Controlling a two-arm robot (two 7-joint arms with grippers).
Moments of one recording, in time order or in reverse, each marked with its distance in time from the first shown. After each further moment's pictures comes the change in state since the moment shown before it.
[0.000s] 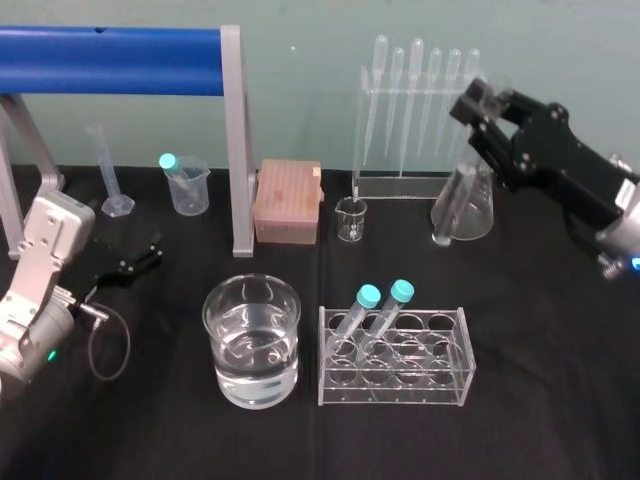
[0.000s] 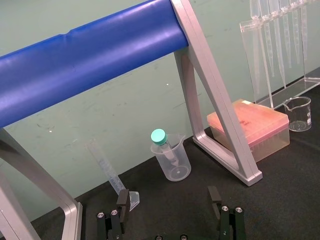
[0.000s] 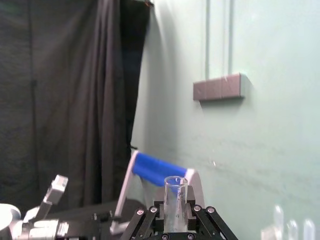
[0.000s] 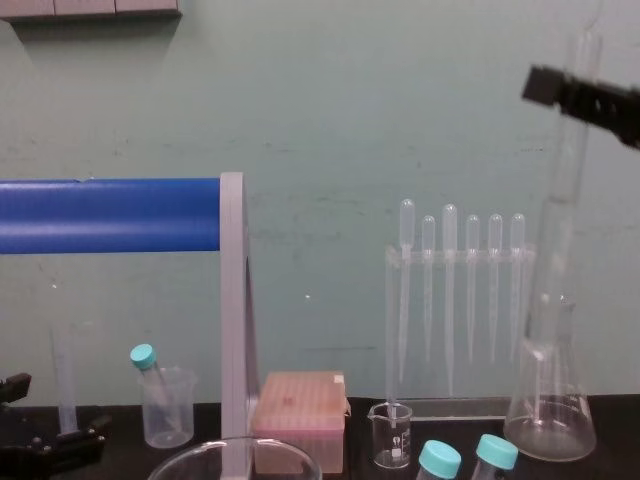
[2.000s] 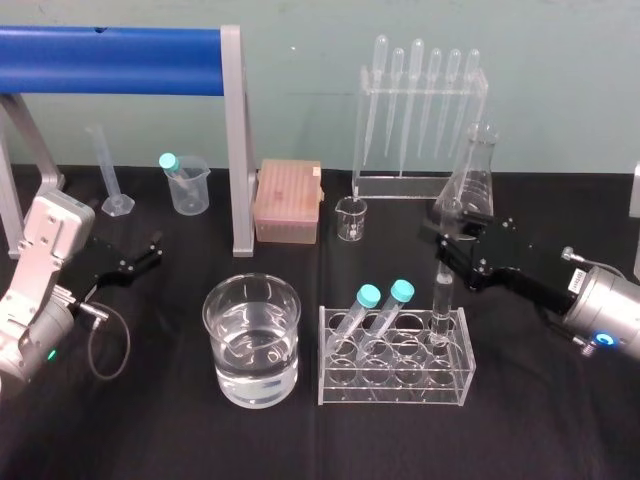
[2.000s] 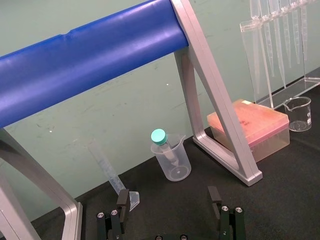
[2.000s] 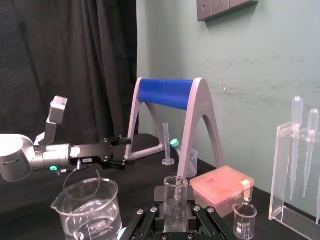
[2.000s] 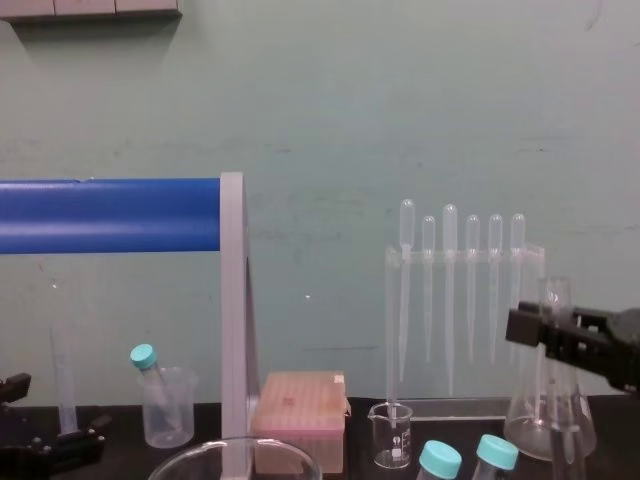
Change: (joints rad) left arm 0.000 0.000 0.000 0.000 0.000 0.000 0.000; right arm -0.017 -0.016 -0.087 0.175 -0.081 0.060 0.068
